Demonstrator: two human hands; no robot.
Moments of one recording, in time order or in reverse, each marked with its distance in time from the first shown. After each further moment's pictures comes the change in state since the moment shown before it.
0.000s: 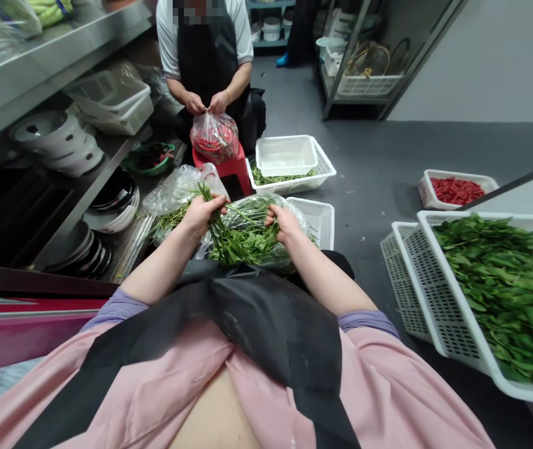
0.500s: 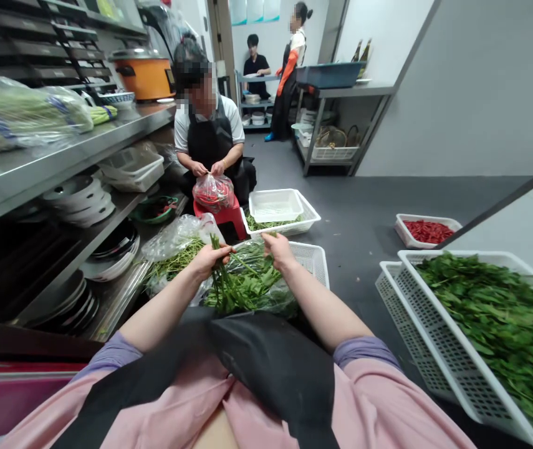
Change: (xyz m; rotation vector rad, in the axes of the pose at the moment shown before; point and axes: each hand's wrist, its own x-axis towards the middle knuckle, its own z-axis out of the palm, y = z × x) left_hand 0.008 -0.002 0.001 0.053 -0.153 -0.049; right_hand 0.007 -0.044 0.011 -0.103 0.041 -0.241
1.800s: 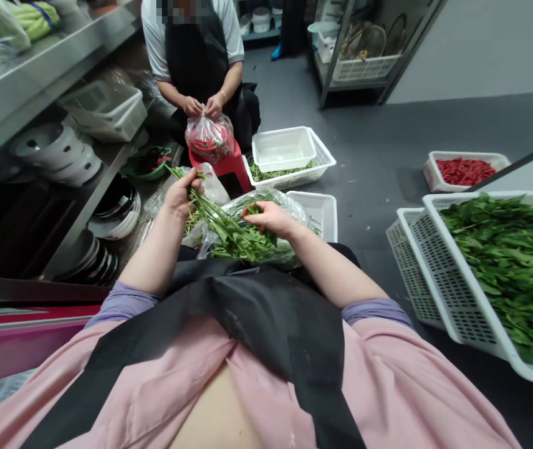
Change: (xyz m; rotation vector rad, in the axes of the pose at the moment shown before) left_hand 0.031 0.033 -0.038 -0.312 0.259 -0.048; right_hand -0.043 0.016 0.003 -0.372 -0.469 0.084
